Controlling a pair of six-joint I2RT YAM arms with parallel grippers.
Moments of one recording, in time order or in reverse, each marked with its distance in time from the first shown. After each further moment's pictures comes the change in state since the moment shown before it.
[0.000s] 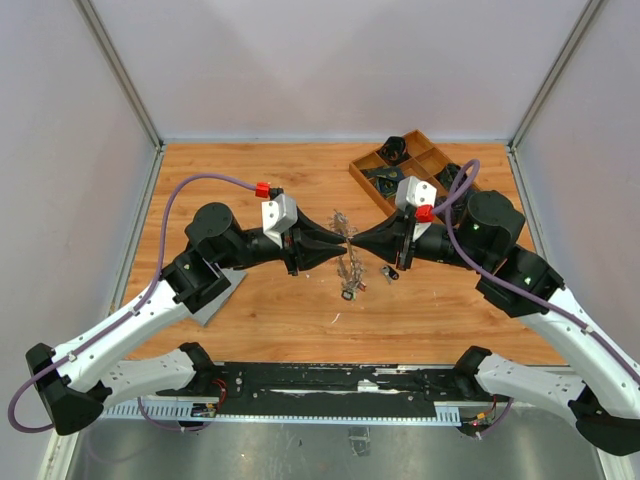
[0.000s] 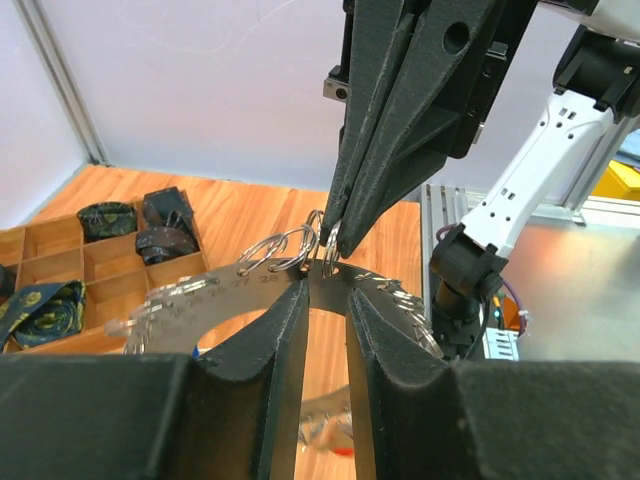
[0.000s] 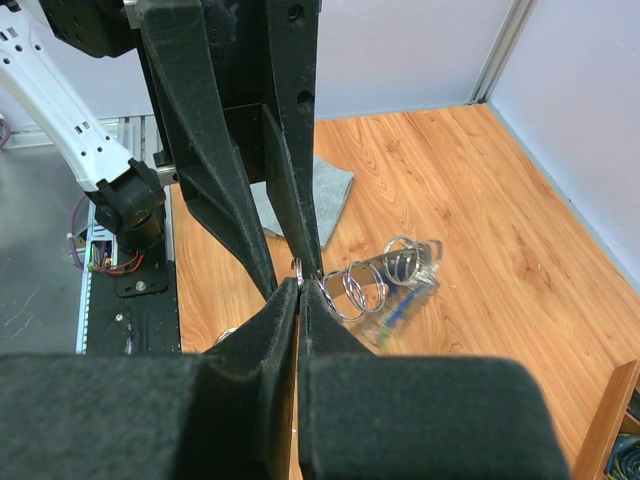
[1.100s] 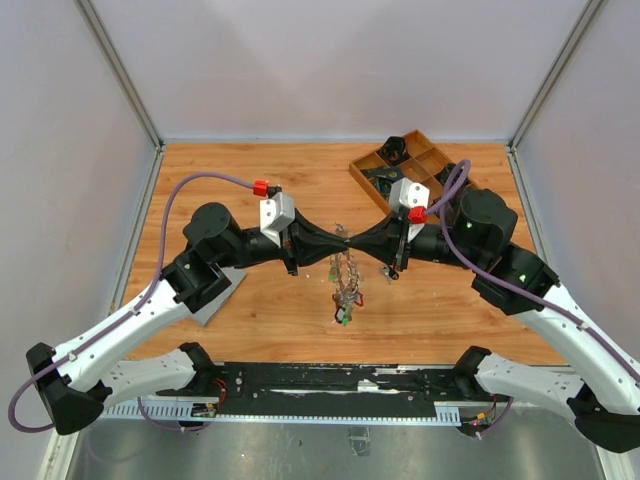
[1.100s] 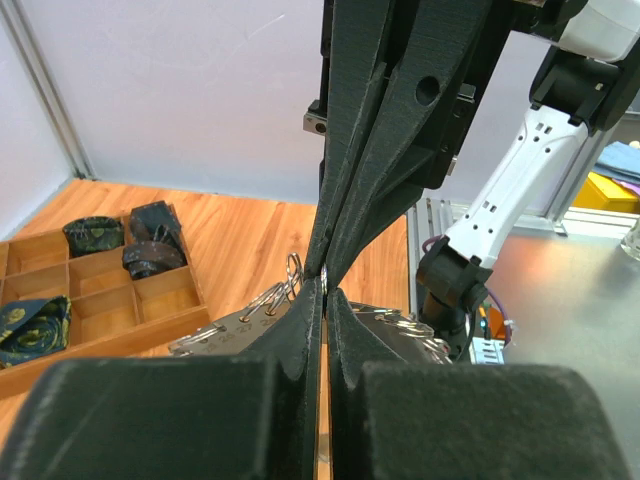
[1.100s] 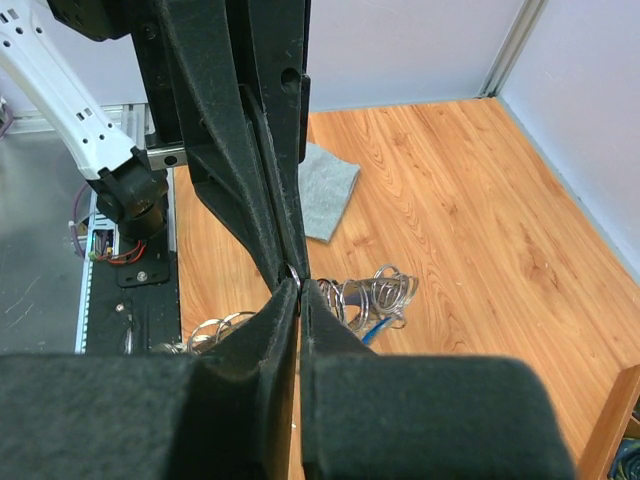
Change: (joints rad) left arm 0.000 0.004 0.000 0.042 0.021 -0.039; right arm 0.009 0.019 0.000 -0.006 -0.012 -0.012
